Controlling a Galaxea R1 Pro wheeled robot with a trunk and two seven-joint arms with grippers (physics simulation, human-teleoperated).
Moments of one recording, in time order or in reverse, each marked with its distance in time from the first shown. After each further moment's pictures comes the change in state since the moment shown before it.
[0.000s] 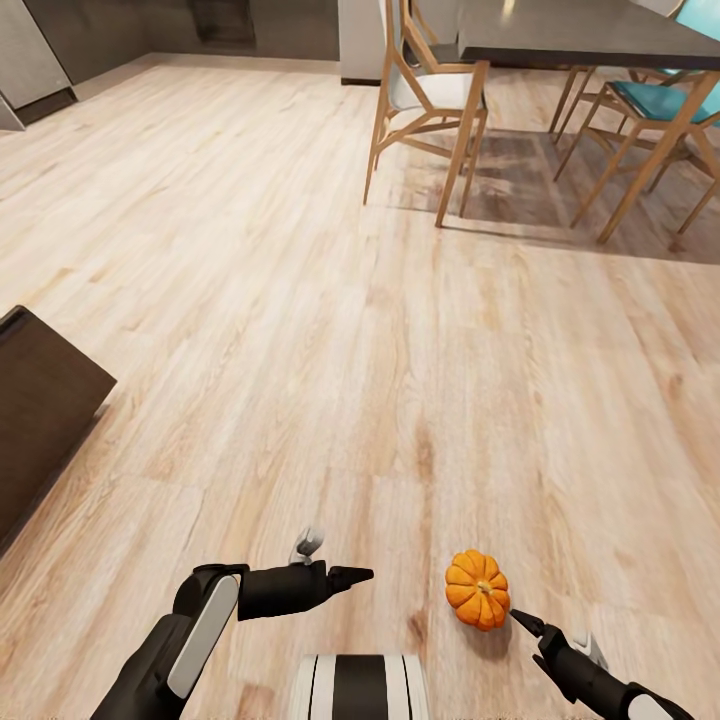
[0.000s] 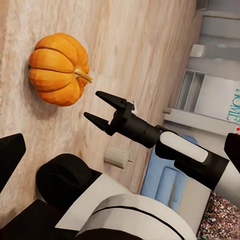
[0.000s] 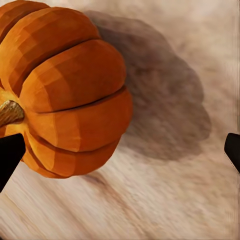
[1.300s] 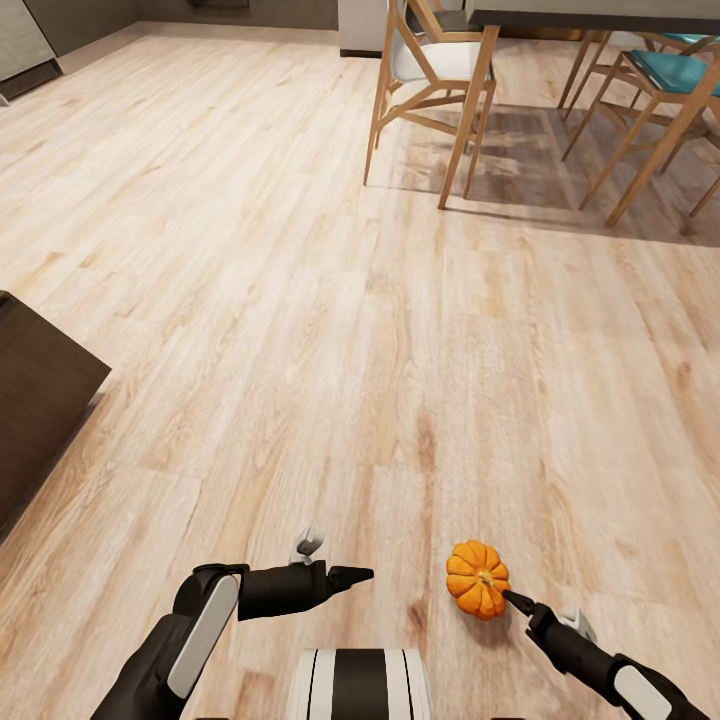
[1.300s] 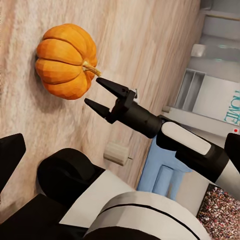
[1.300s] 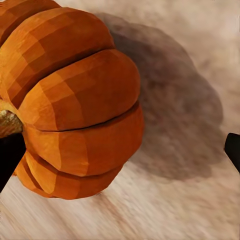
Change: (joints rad) left arm 0.000 0.000 0.000 0.000 0.001 0.000 0.000; right arm -0.048 0.004 0.027 -0.018 0.047 -0.033 -0.003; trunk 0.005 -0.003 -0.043
